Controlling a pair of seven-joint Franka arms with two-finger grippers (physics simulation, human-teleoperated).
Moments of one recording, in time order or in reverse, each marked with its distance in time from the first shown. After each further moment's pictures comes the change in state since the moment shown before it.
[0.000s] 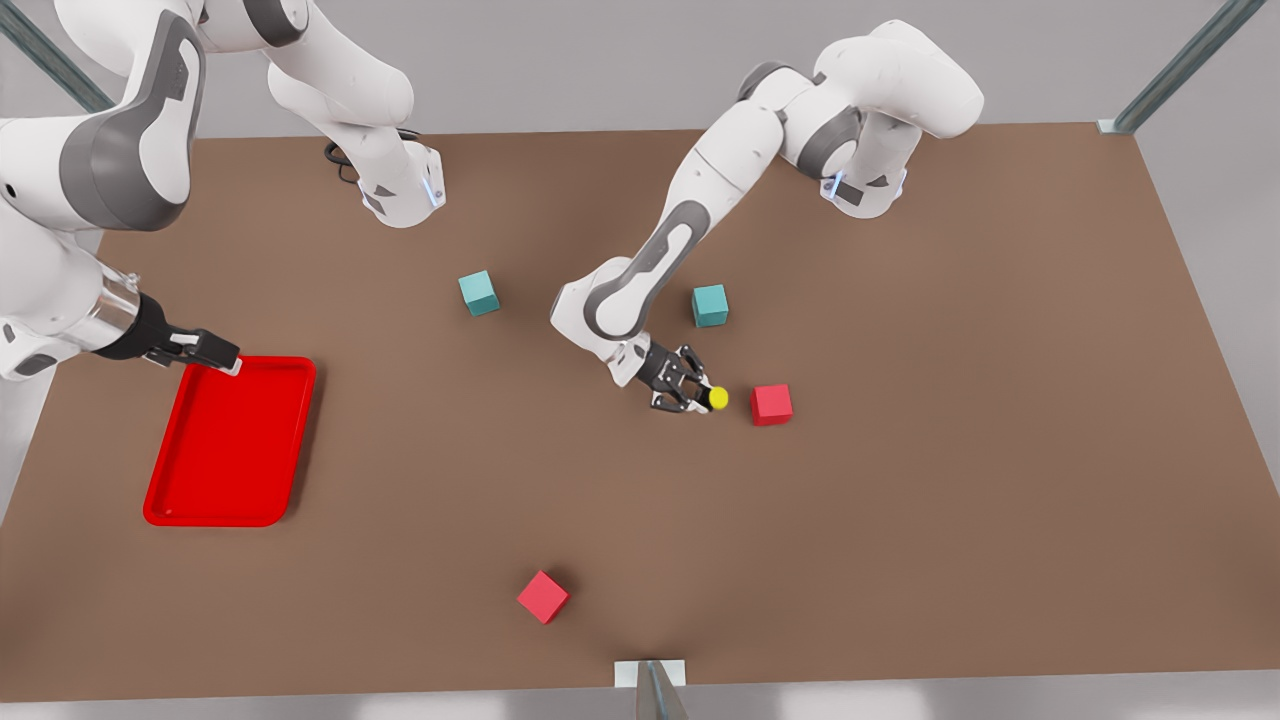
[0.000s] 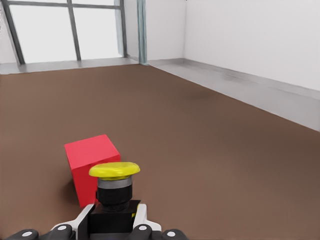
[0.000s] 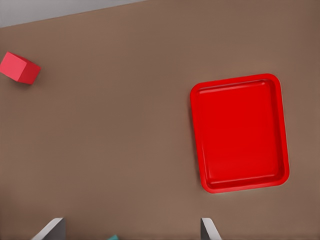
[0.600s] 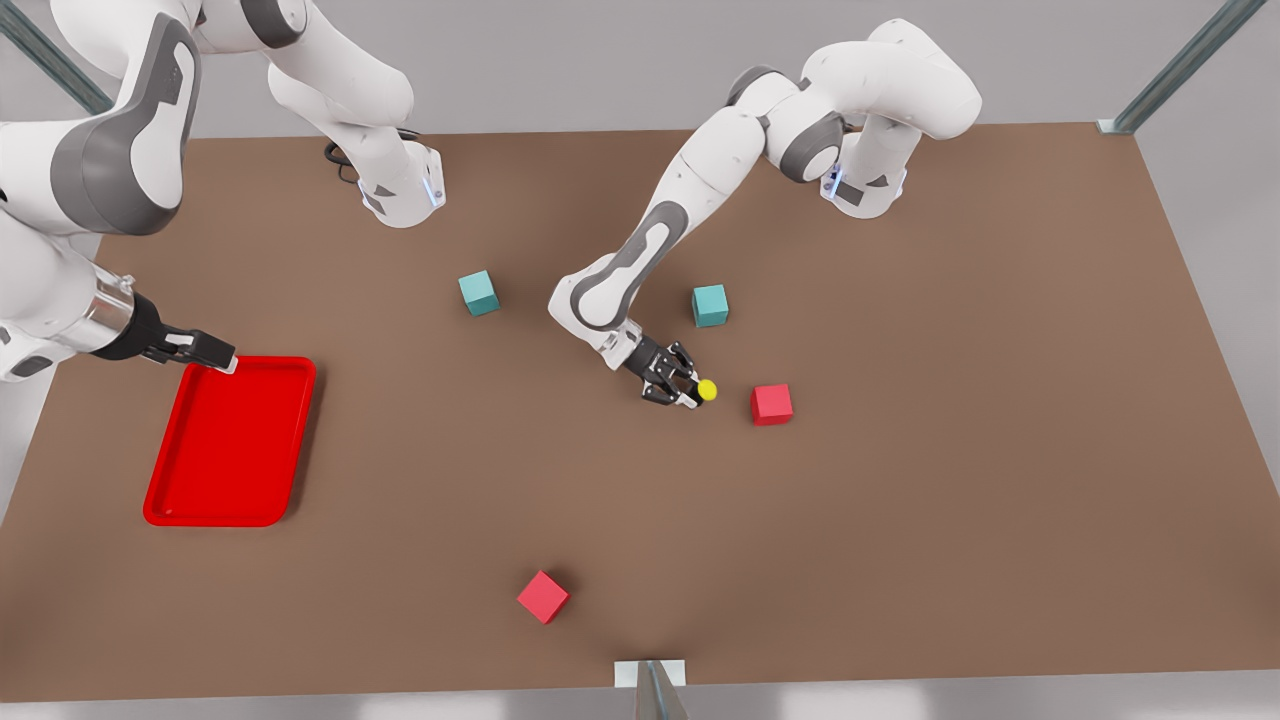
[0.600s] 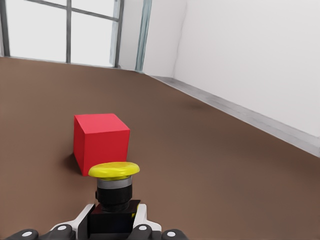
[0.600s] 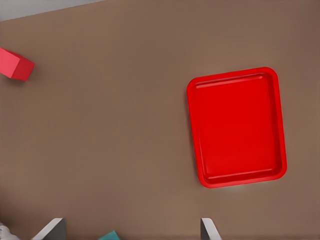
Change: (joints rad) left arm -0.063 0.070 -0.001 -0.005 0.078 -0.002 -0.215; right arm -0.013 0.006 0.000 -0.001 0.001 -0.015 -0.002
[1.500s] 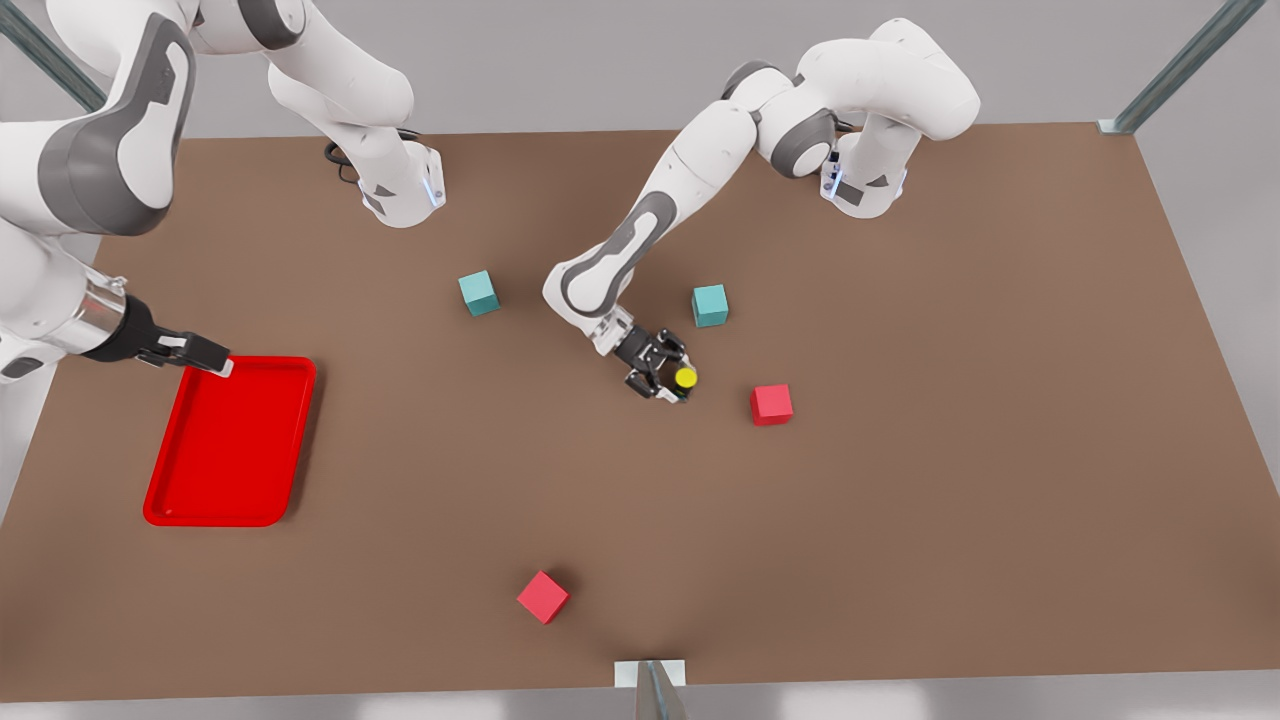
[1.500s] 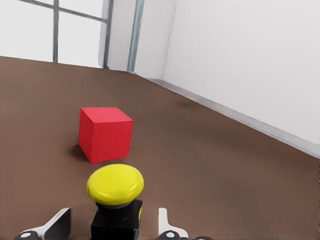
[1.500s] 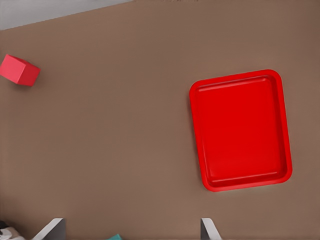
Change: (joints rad) left arm -0.051 0.009 -0.001 -0.006 0.017 -0.002 -0.022; right arm -0.011 0.003 0.000 0.008 0.020 0.013 -0.002
